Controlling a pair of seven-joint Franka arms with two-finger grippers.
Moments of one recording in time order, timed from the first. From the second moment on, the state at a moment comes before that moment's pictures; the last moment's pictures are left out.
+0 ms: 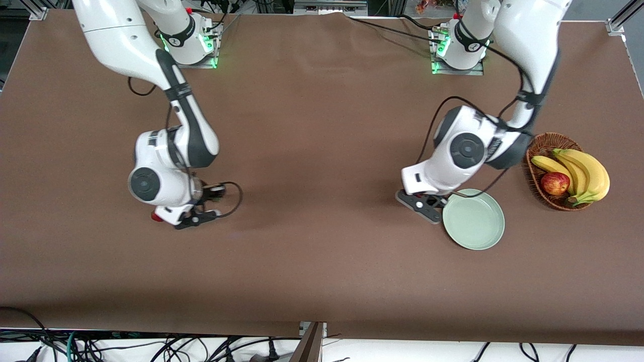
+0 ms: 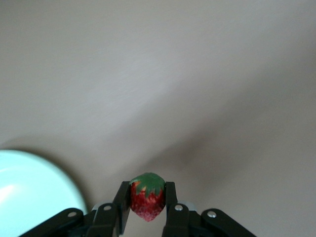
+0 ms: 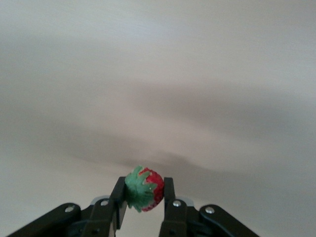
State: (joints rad) left arm -0.14 0.49 -0.20 -1.74 0.09 2.19 0.24; right arm 0.39 0.64 -0.07 -1.65 0.23 2.15 -0.04
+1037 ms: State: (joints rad) left arm 0.13 0.62 -0.20 -1.72 0.14 2.20 0.65; right arm 0.87 1.00 0.01 -1.20 0.25 2.67 0.79
